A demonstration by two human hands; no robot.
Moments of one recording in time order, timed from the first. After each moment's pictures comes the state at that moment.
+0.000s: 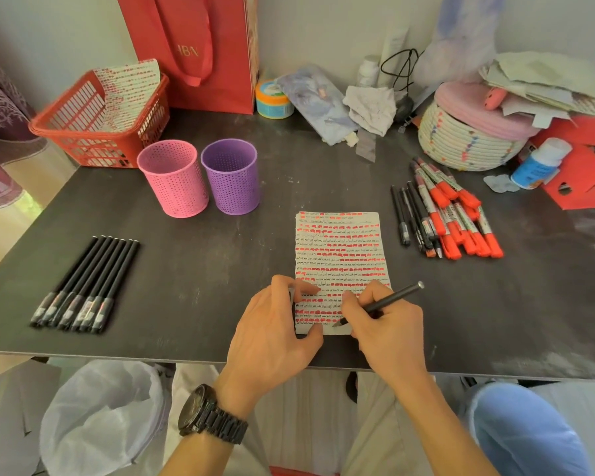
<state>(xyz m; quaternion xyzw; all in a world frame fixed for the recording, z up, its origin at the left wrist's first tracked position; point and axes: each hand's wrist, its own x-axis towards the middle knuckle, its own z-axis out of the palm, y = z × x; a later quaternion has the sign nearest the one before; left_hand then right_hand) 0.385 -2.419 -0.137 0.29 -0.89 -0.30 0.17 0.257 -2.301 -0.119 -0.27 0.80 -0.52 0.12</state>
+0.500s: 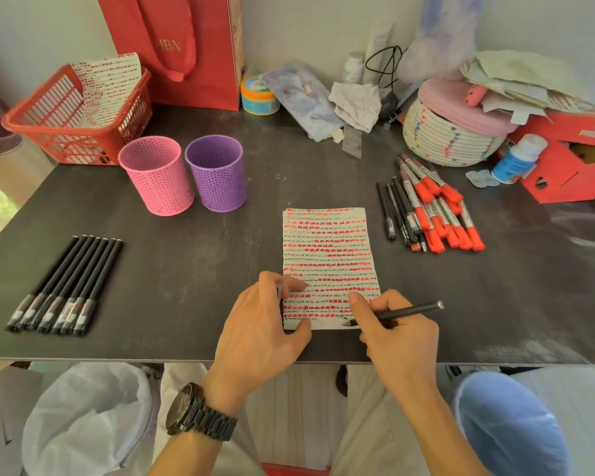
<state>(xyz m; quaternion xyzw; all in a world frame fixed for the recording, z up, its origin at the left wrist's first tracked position) 0.385 -2.422 -0.140 0.29 -0.89 -0.31 0.15 0.264 -2.274 -0.111 -0.21 0.81 -0.54 0.10</state>
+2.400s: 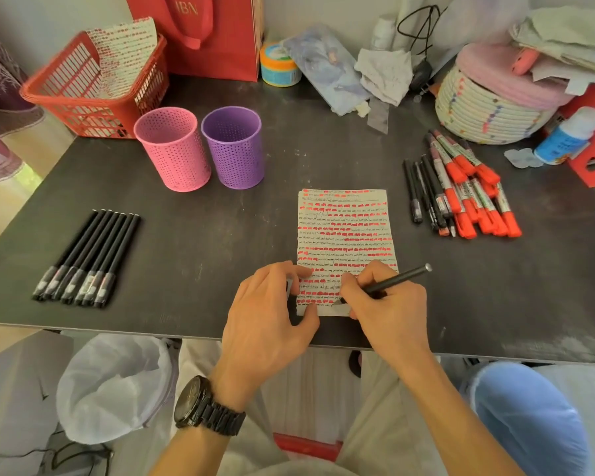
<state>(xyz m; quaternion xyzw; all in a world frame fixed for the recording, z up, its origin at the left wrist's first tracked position) 0.397 -2.413 -0.133 0.30 -0.89 -0.25 0.24 0.259 -2.305 -0.128 -0.30 0.78 -0.53 0.11</state>
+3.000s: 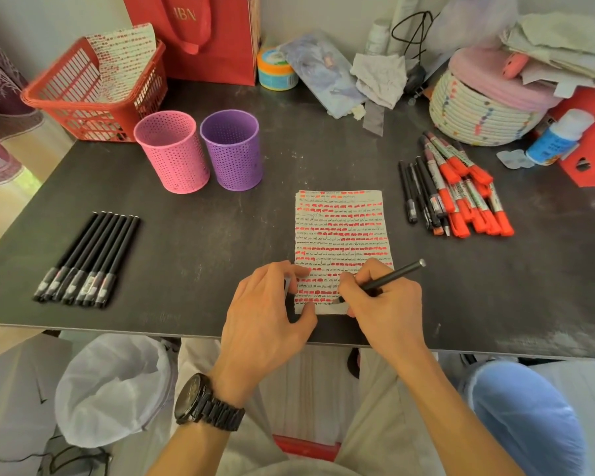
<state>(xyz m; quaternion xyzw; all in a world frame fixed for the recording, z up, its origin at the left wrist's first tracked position) 0.397 -2.413 -0.135 0.31 -0.88 -0.25 0.24 0.259 -2.304 -0.125 -0.30 0.79 -0.52 0.11</state>
